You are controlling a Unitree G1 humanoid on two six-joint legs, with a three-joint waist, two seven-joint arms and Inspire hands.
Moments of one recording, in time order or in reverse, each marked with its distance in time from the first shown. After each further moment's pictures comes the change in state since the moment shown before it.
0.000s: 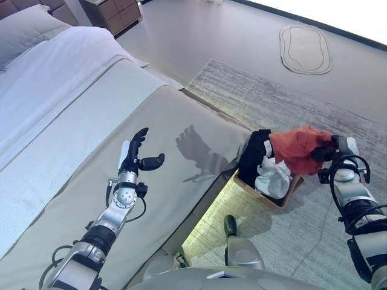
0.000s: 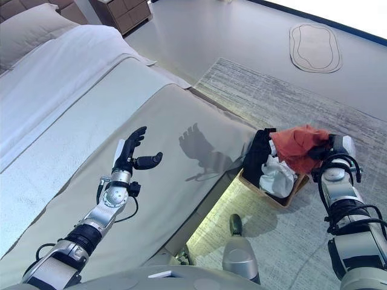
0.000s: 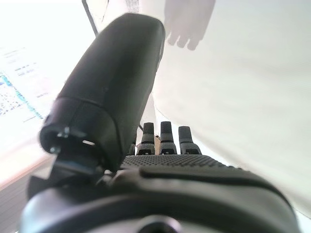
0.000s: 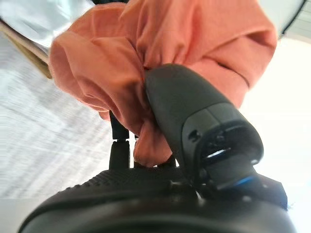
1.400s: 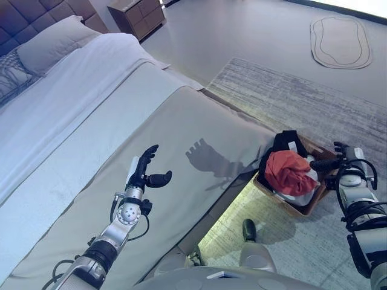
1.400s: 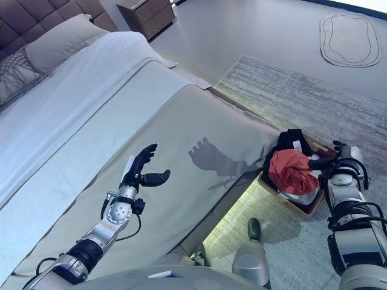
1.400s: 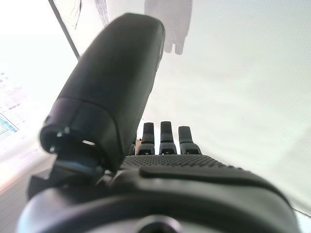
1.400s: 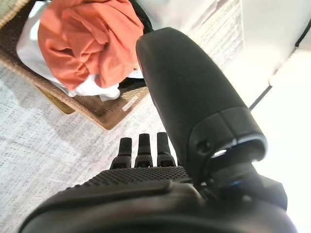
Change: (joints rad) left arm 0.077 -0.018 -0.068 0.000 -0.003 -0.035 -0.047; right arm -0.032 -0.009 -0.041 0.113 -0.025 -0.020 0.014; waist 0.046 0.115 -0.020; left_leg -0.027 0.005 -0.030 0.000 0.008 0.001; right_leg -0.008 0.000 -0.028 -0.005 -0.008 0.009
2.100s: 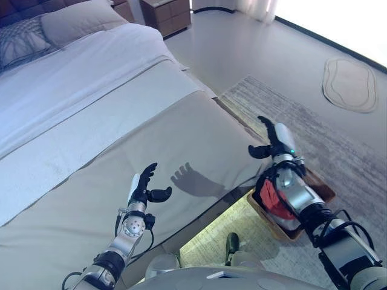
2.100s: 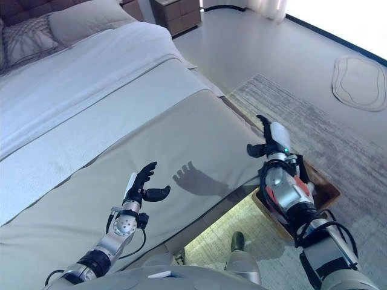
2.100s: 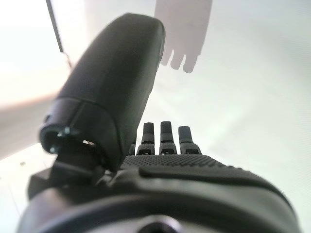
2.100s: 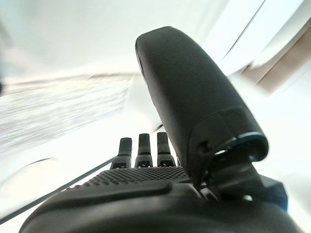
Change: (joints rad) left arm 0.047 -0.104 0.043 0.164 0.041 0.020 0.015; right arm 0.076 0.230 0.316 -0.460 -0.350 -0.038 -0.169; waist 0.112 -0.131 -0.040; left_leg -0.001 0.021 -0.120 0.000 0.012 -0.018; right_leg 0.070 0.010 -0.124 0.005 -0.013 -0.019
